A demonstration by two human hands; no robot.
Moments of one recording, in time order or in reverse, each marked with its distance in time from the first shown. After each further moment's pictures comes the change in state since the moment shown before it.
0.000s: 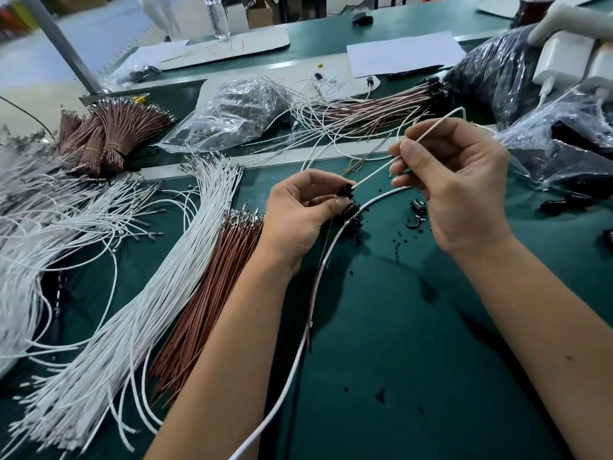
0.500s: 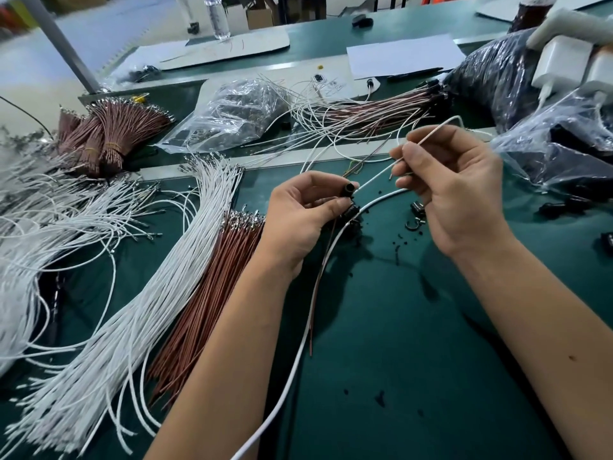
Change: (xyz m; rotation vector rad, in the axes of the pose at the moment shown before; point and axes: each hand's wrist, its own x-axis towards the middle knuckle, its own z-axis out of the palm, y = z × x) left_hand -0.001 0.001 0.002 -0.040 -0.008 -0.008; right_hand 0.003 0.002 -0.003 0.101 0.004 0.126
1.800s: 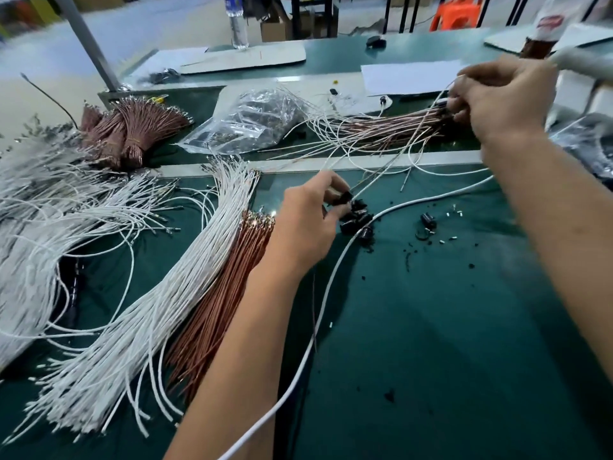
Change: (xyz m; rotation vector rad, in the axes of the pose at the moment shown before) left_hand -0.002 0.011 -0.019 0.814 0.046 0.304; right_hand 0.120 -0.032 -0.009 -0.596 0.330 -0.045
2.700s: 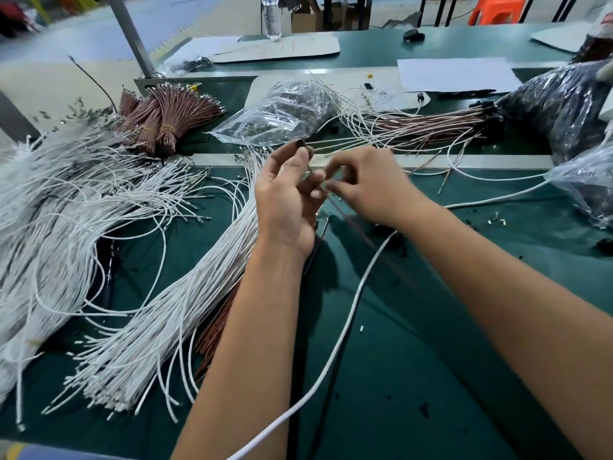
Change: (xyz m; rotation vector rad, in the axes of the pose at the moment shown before) left_hand 0.010 -0.006 -0.033 -1.370 0.469 -0.483; right_hand -0.125 -0.006 0.104 -0.458 -0.813 -0.404
